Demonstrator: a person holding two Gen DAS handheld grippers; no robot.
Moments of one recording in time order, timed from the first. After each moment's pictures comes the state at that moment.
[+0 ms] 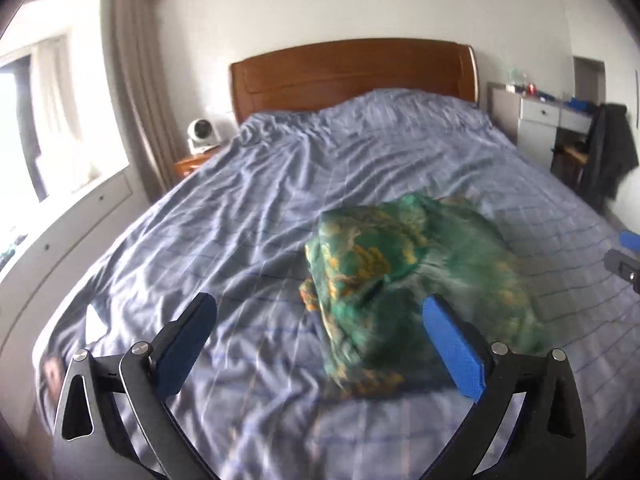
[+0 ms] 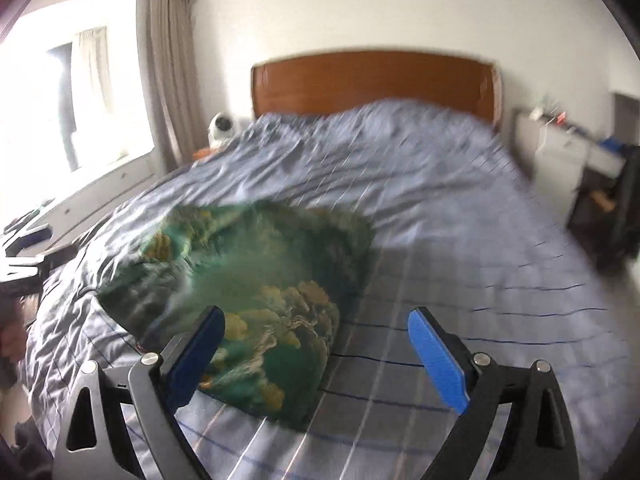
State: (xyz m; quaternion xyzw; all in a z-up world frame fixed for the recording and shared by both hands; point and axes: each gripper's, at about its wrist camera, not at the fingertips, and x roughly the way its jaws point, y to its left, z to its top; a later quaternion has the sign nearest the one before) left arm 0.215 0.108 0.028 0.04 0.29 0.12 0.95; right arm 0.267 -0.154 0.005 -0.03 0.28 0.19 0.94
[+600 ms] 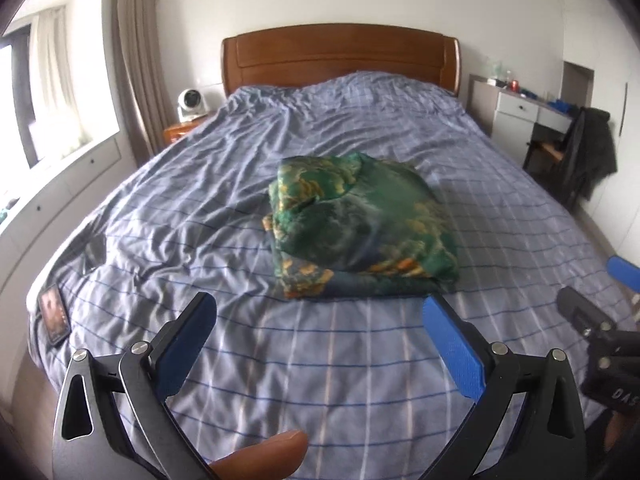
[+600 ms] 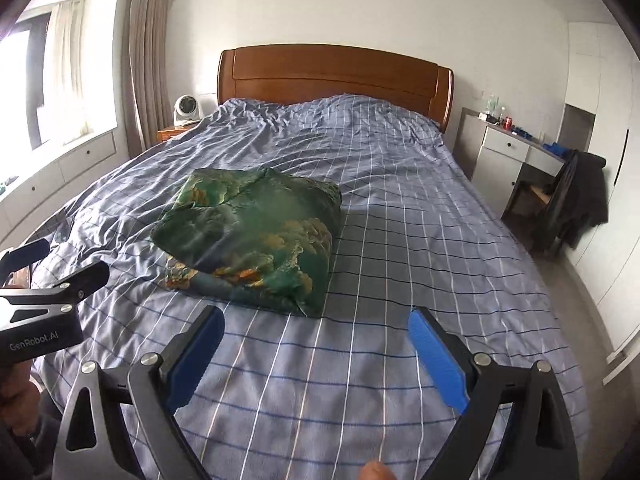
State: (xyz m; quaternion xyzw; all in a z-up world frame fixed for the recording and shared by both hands) left arm 0.132 0.056 0.027 0.00 0.33 0.08 0.94; right arm 0.120 -0.125 0.041 -0.08 0.33 0.09 0.94
